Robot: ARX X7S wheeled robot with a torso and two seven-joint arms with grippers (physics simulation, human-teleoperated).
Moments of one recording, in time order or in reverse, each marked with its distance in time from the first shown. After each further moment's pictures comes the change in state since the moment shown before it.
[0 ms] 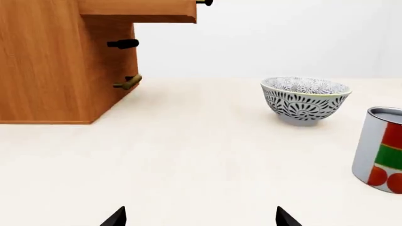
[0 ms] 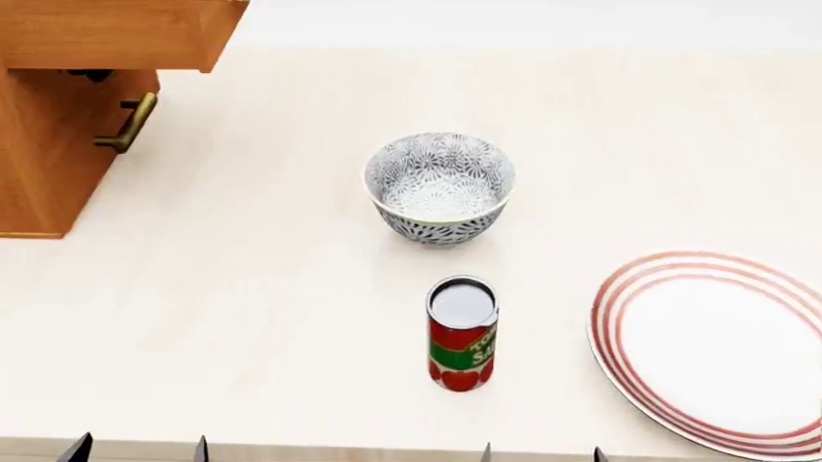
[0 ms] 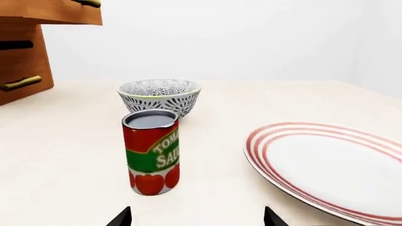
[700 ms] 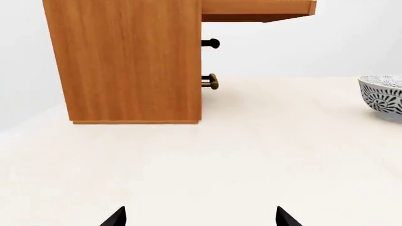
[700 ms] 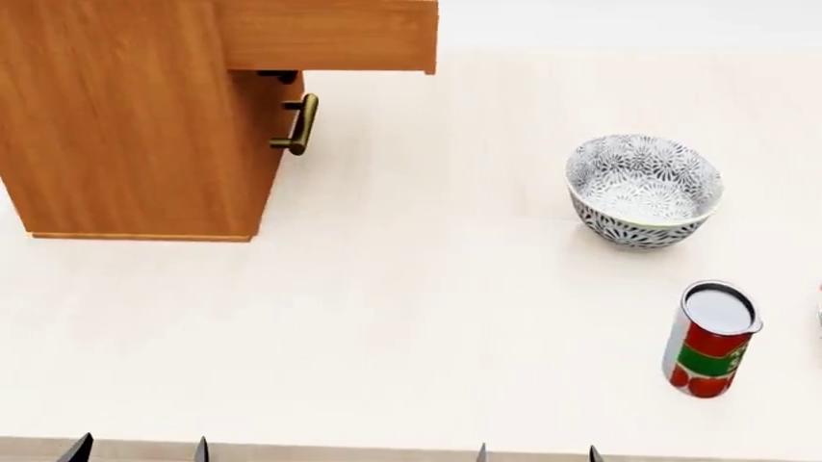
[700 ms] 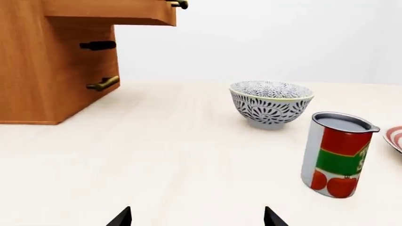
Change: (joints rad) left arm -0.002 -0.046 0.051 0.002 -0.040 0.001 -0.047; right arm 0.003 0.044 -0.058 -0.001 0.032 -0.005 0.047
